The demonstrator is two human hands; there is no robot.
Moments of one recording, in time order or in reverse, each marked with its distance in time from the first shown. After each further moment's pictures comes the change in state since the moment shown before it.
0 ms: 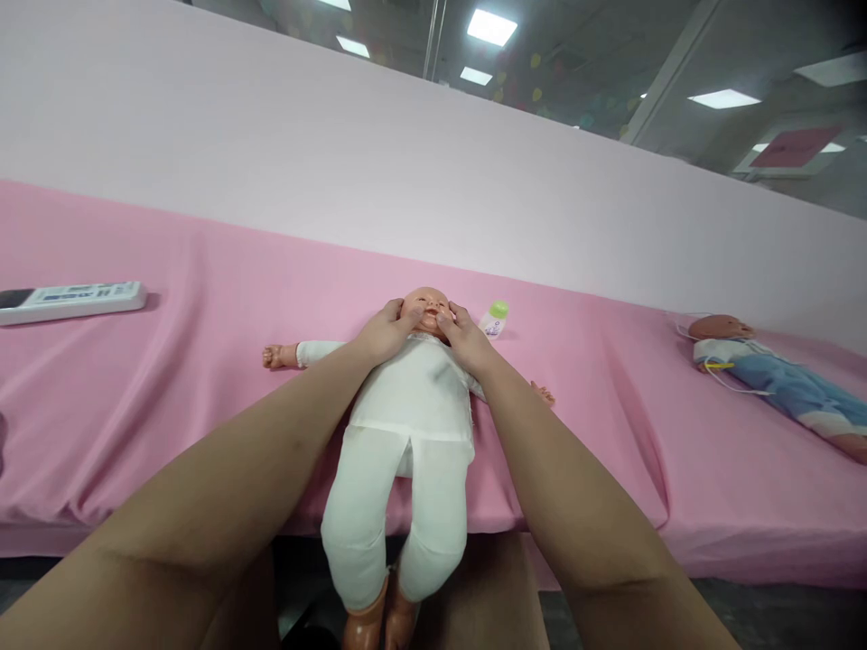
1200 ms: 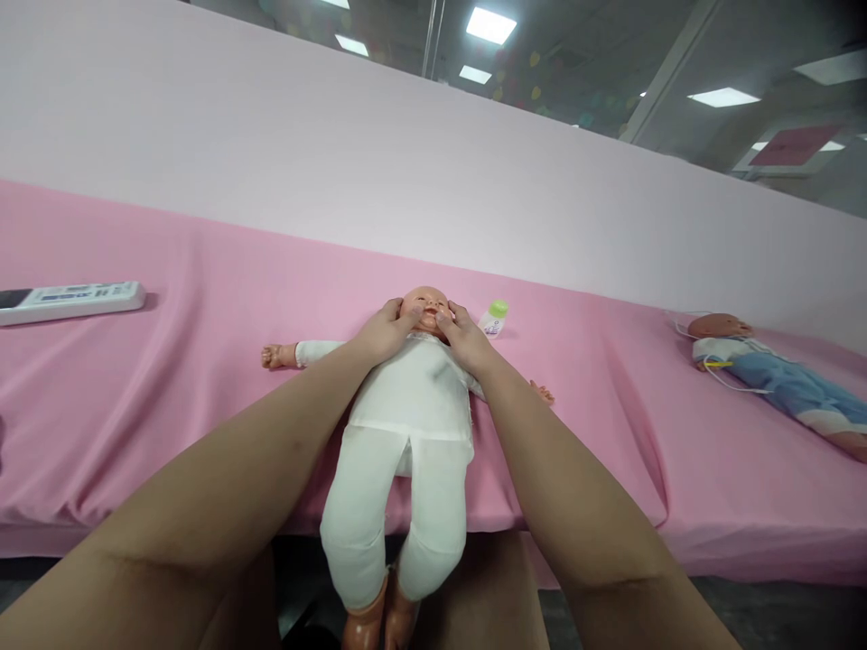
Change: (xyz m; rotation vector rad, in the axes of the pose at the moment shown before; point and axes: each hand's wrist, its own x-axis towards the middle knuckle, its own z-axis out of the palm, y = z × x) left_hand 0.000 0.000 0.000 0.011 -0.003 0.014; right_hand -0.002 -0.007 0.001 -0.028 0.022 0.038
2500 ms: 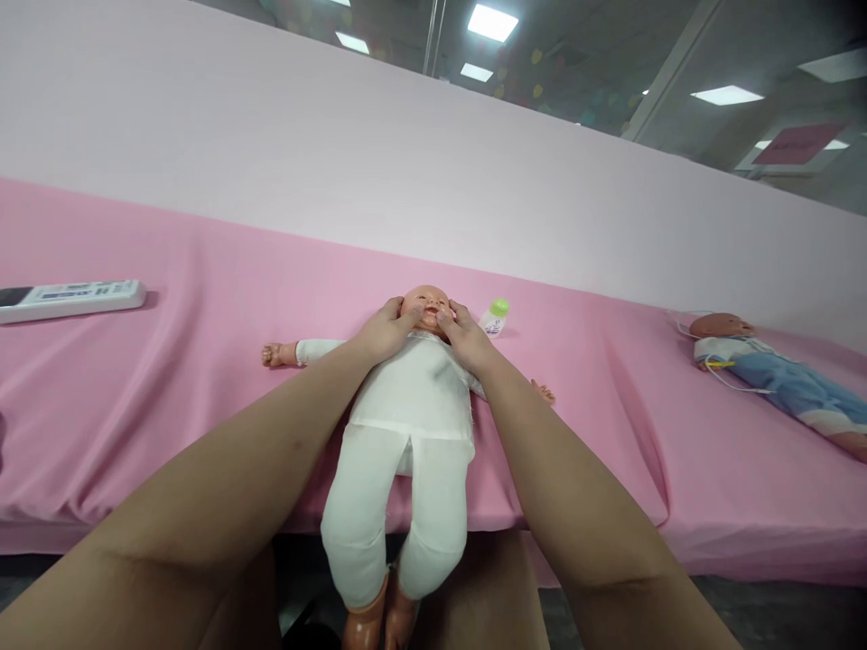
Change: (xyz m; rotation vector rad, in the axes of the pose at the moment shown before) left_hand -0.001 0.001 0.000 -0.005 0.003 -0.008; right_hand 0.001 0.001 0.000 0.002 -0.001 -0.001
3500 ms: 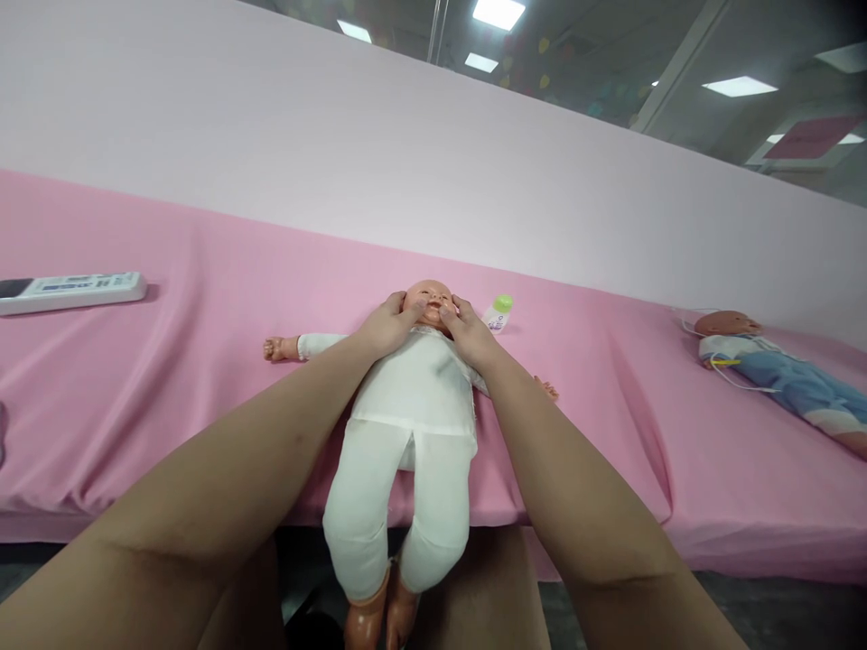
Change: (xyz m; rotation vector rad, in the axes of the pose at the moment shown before) left_hand 0.000 0.001 0.001 0.044 0.011 0.029; right_hand -0.001 -0.003 0.000 -0.002 0.007 -0.012
